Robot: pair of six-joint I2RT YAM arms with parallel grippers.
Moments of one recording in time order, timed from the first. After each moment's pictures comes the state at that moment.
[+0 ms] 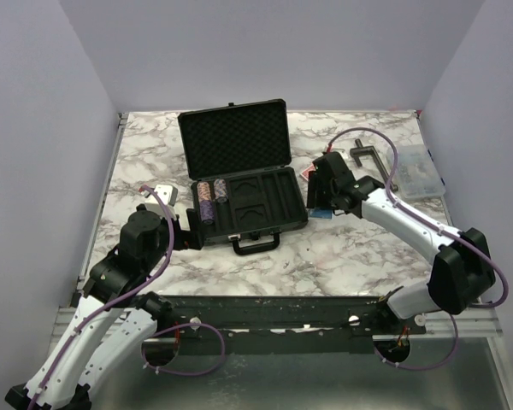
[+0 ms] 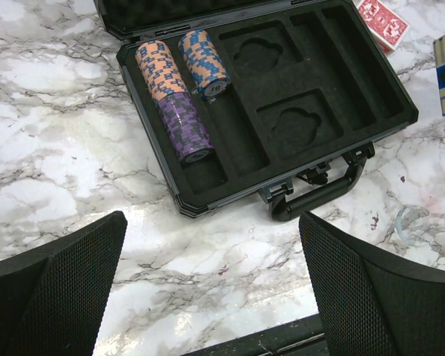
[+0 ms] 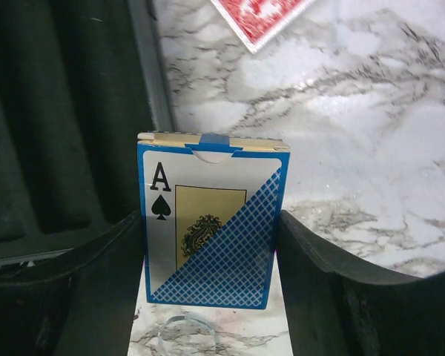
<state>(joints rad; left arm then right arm) -0.51 0.50 0.75 -0.70 -0.16 -0.29 0.58 1.45 1.07 -0.57 0.32 0.51</state>
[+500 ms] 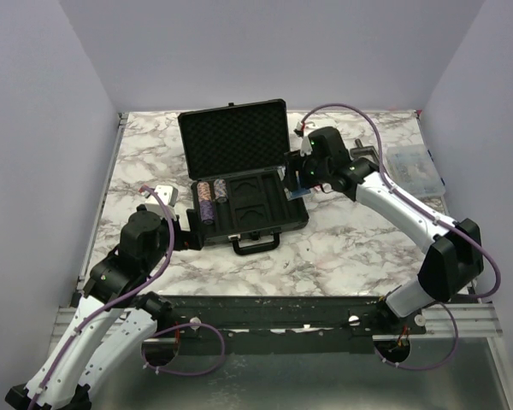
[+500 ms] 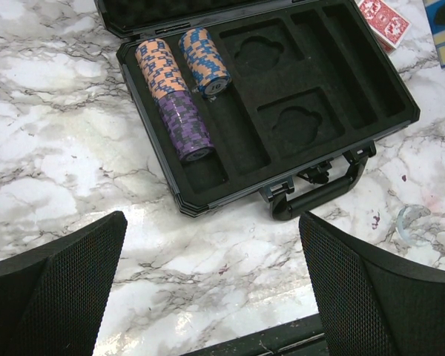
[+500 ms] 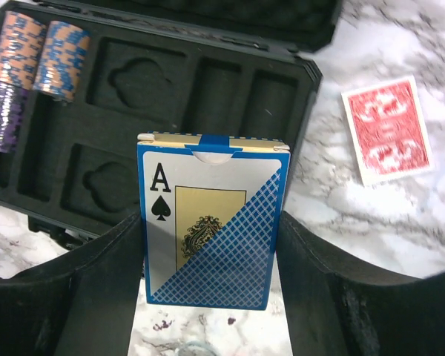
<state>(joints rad) -0.51 0.50 0.74 -0.70 -0.16 -0.29 0.57 1.52 1.28 -0.47 -0.01 0.21</state>
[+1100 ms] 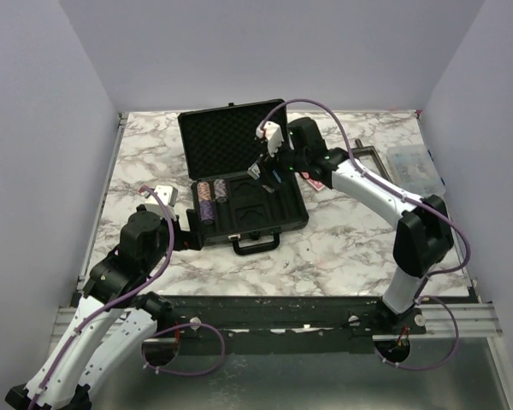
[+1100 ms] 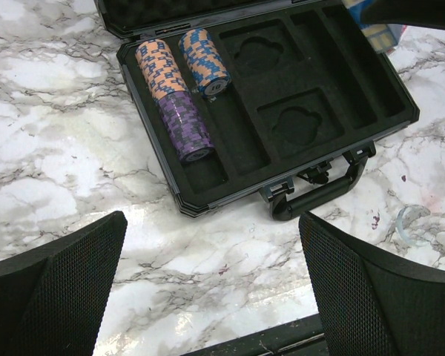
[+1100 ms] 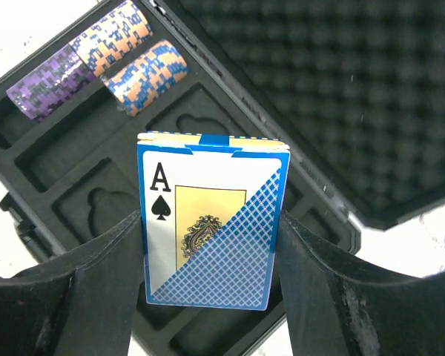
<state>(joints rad) -0.51 0.50 0.74 -0.70 -0.16 -0.29 0.62 1.74 1.44 -0.33 -0.32 -0.26</state>
